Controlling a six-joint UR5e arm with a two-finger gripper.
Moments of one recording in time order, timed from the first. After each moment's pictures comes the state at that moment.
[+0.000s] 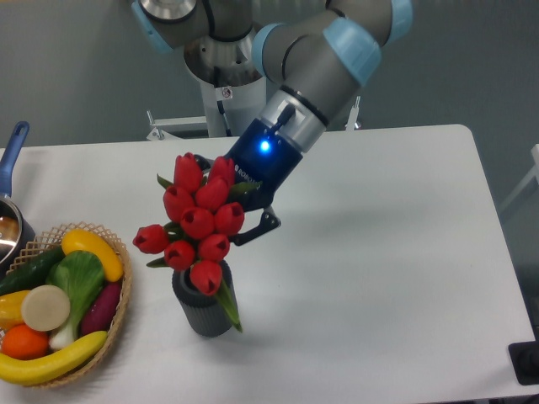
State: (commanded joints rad) arm 2.54 -1.77 -1.60 -0.73 0.50 0.70
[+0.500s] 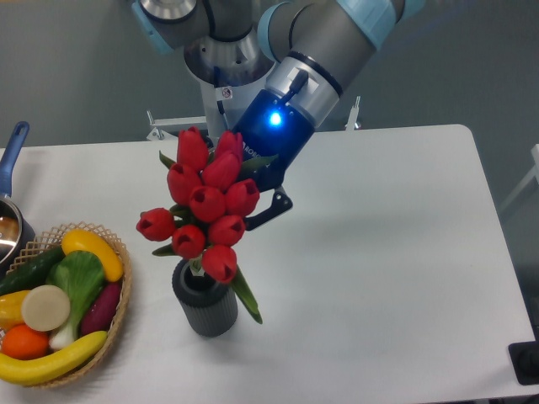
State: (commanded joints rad) arm 2.57 -1.76 -1.55 -0.73 0.50 0.64
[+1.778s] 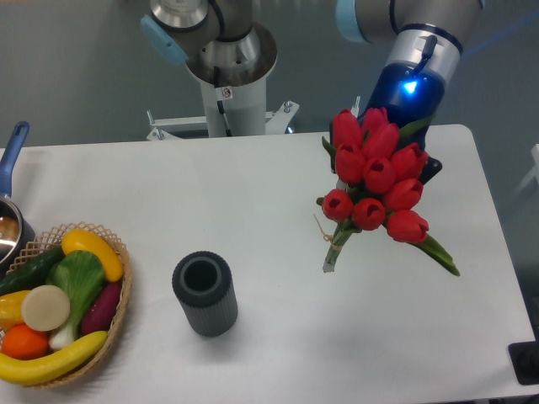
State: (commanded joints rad) arm 2.80 -1.77 -1.63 -0.73 0.50 0.83
